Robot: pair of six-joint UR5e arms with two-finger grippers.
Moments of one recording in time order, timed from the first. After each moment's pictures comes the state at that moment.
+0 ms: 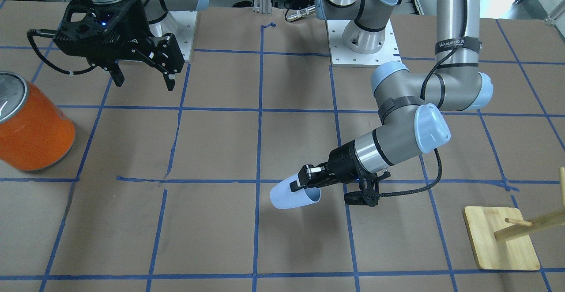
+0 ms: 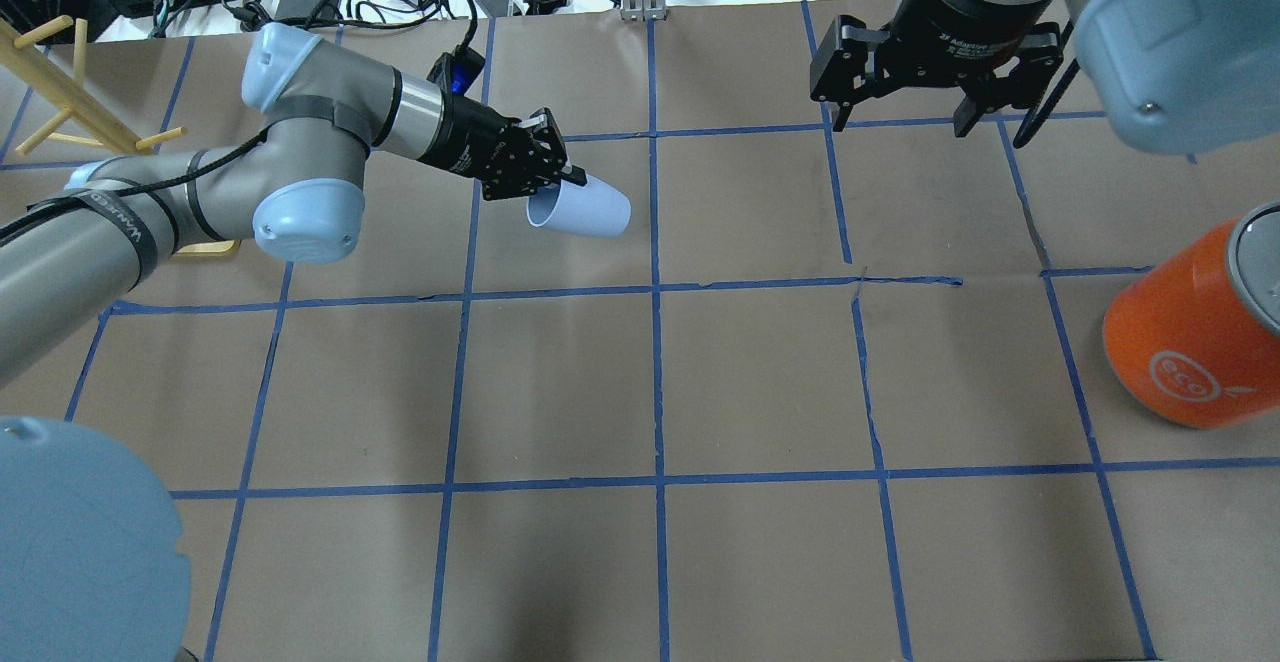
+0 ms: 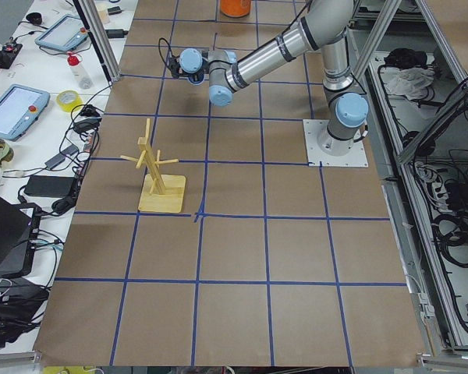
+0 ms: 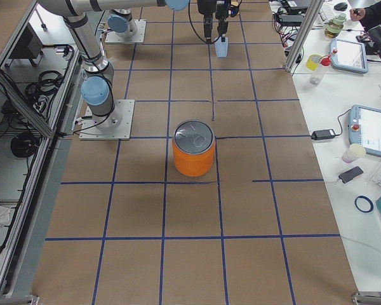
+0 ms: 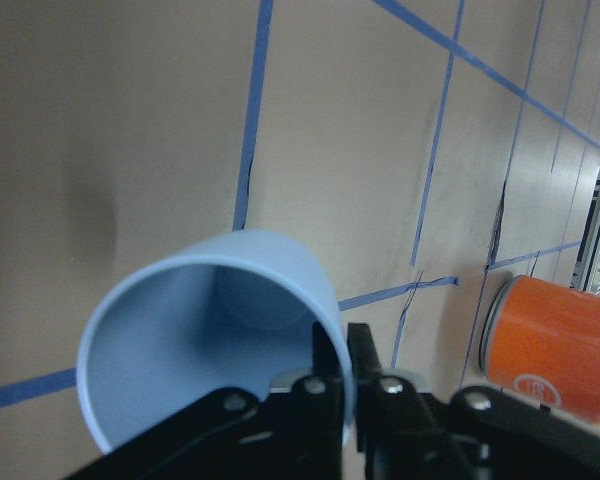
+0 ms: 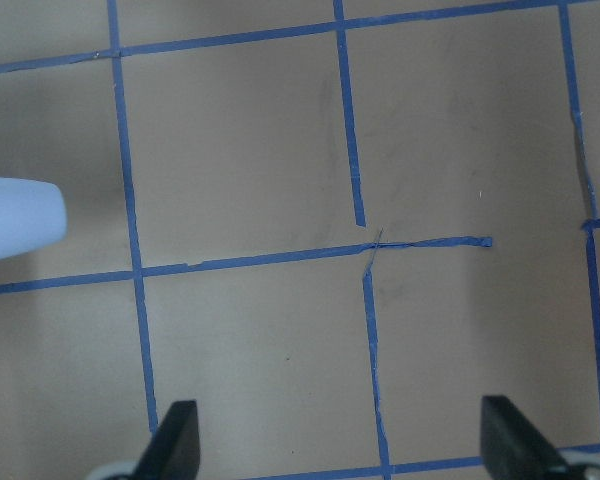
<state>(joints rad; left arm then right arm) -1.53 -1.97 -1.75 -0.89 0.87 -0.24 1.66 -1.59 1.55 -1.69 -1.57 0.18</state>
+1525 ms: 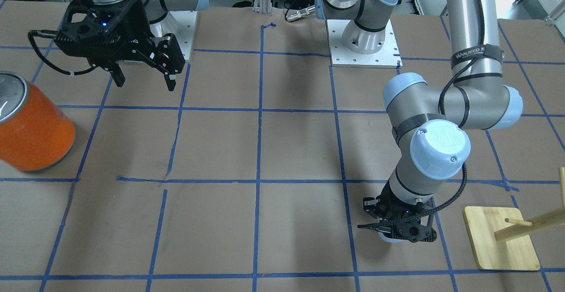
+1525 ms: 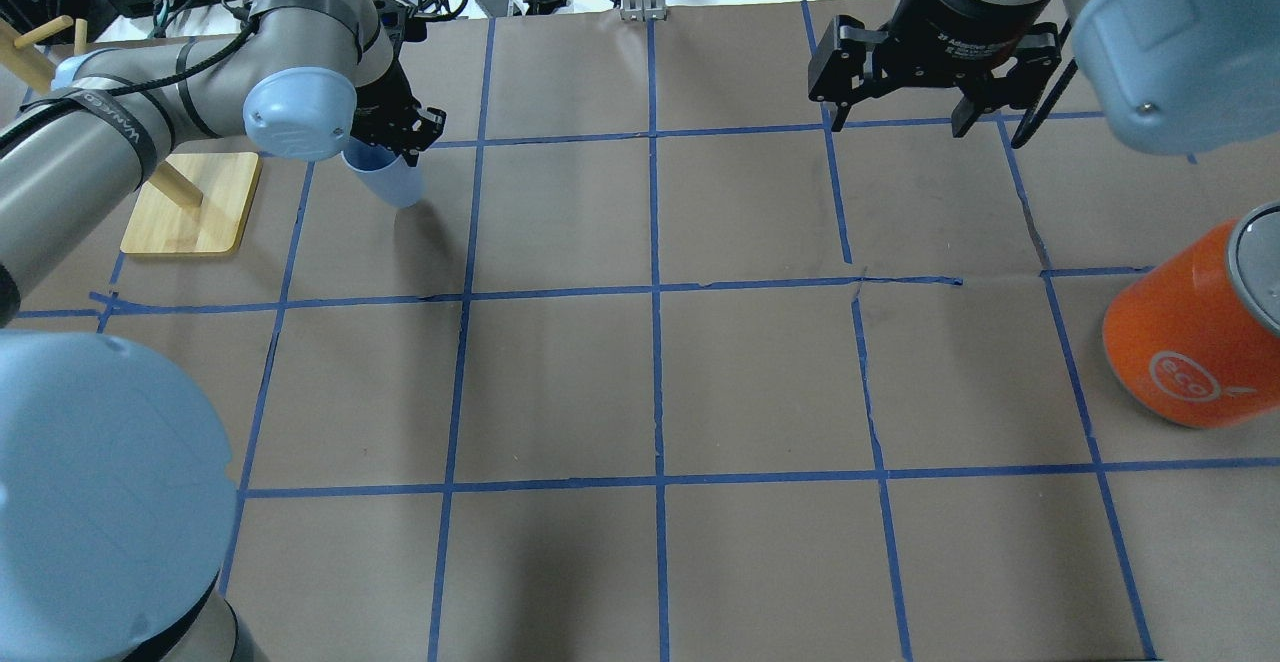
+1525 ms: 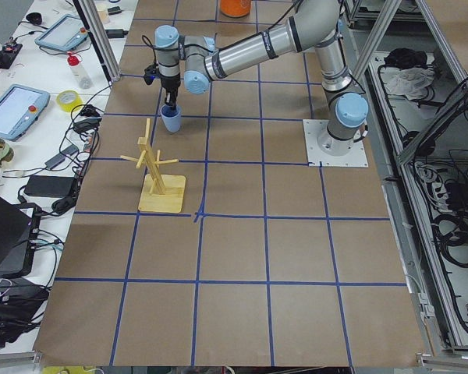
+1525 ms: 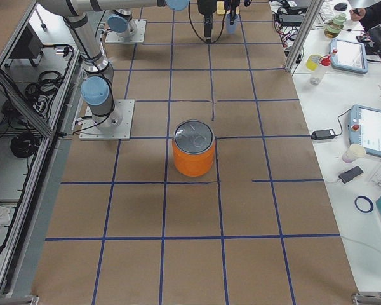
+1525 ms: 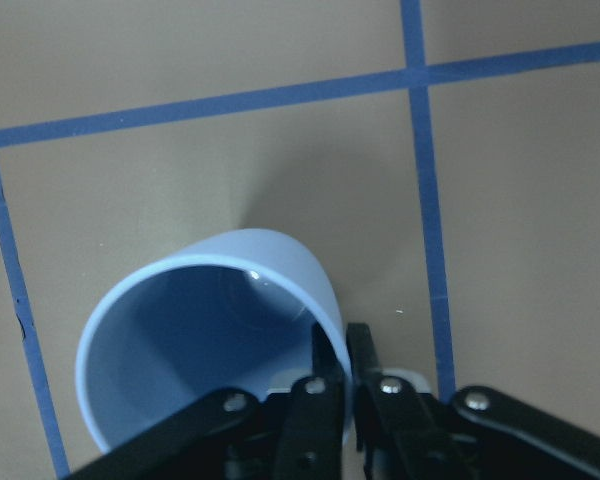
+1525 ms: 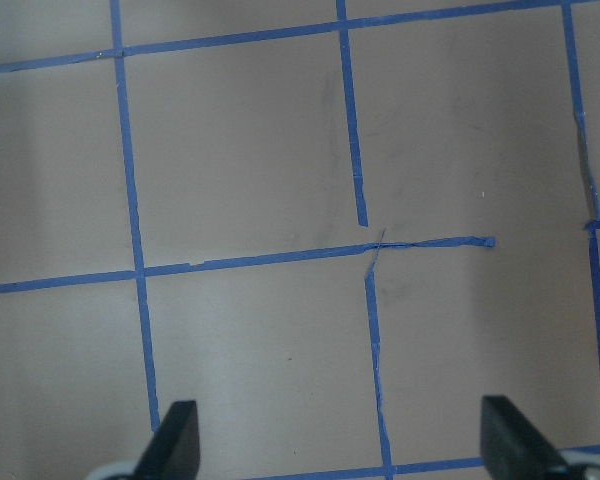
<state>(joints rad) -1.52 -2.09 -1.50 -1.04 1.64 0.17 1.66 -1.59 1.55 -1.69 -1.57 0.18</state>
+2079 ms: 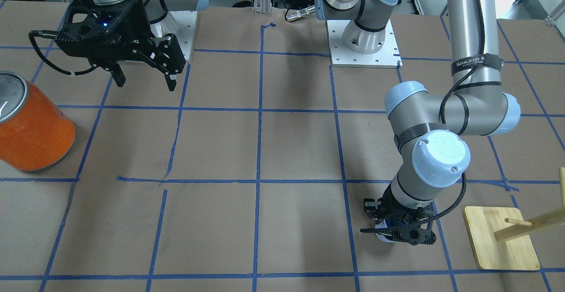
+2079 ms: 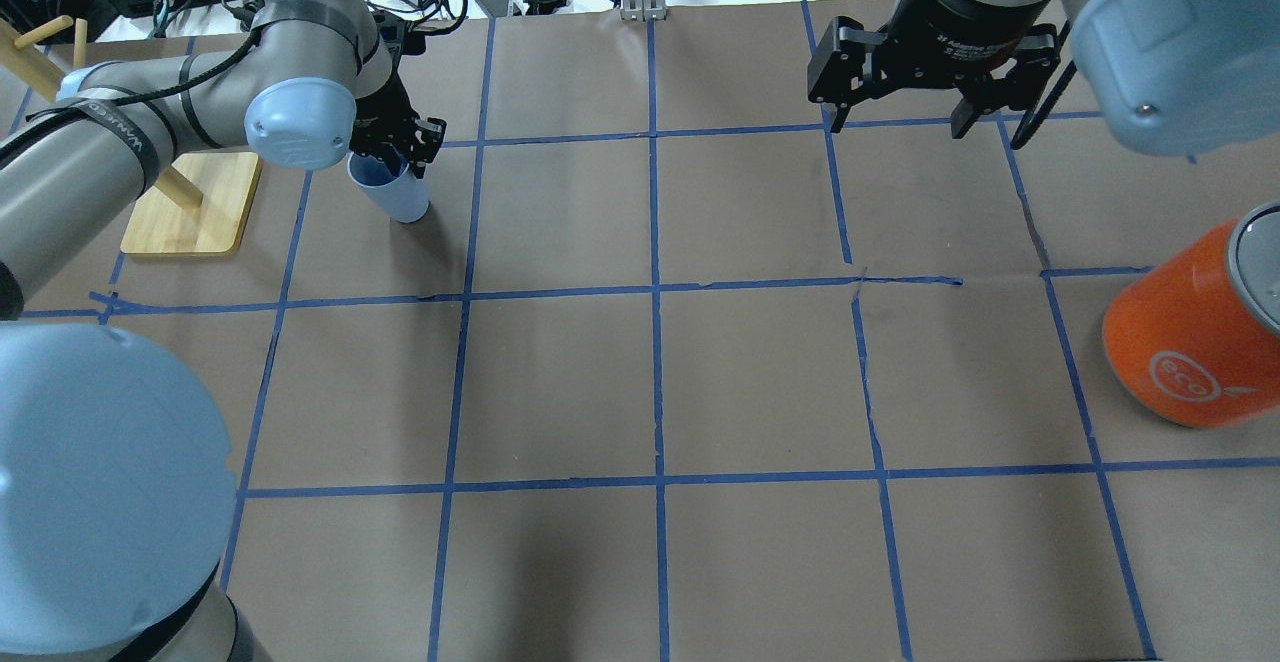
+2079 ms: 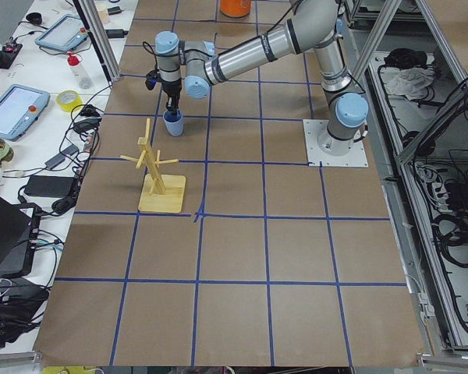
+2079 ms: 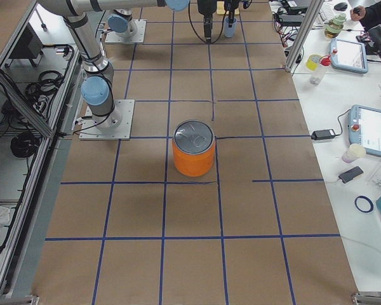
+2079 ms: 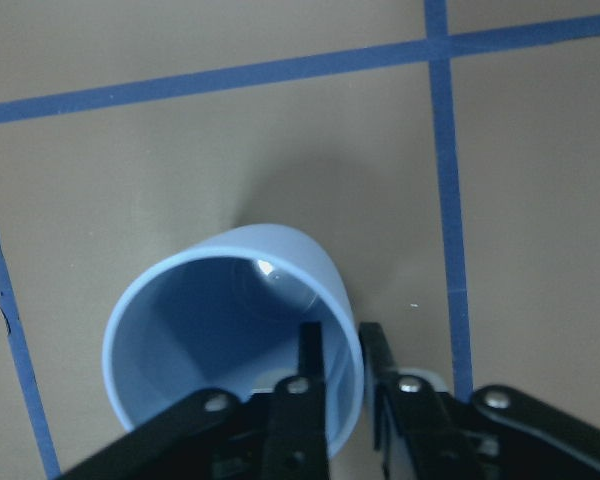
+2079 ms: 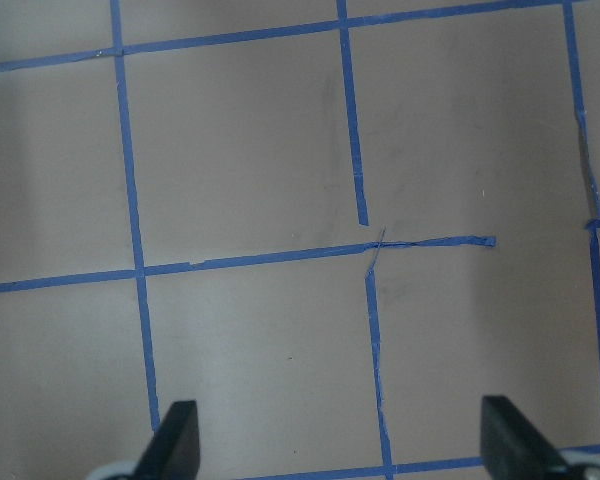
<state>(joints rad) -1.52 -2.09 -1.51 -1.03 1.64 0.17 1.66 -1.59 1.55 -1.69 -1.57 0.18</state>
